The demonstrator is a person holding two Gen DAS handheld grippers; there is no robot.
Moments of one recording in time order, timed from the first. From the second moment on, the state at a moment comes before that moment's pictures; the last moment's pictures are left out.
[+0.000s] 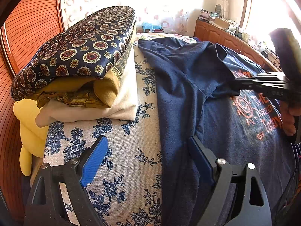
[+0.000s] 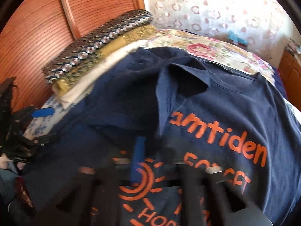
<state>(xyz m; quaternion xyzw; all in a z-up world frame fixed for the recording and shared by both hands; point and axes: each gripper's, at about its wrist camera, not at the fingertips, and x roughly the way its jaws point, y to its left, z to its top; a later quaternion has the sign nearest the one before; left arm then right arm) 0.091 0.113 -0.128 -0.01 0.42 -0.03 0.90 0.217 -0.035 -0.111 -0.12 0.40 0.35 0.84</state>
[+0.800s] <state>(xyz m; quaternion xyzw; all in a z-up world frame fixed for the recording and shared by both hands) 0.125 0.062 -0.071 0.01 0.35 -0.07 0.93 0.204 -0.140 -0.071 -0.10 0.37 0.27 0.88</state>
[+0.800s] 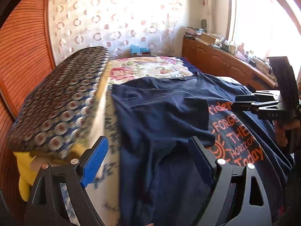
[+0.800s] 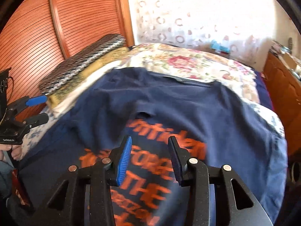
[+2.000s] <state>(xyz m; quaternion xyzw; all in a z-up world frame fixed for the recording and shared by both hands) 0.234 -0.065 -0.114 0.10 0.42 -0.19 0.88 0.145 -0.329 -0.079 0.02 0.43 0.06 0.90</state>
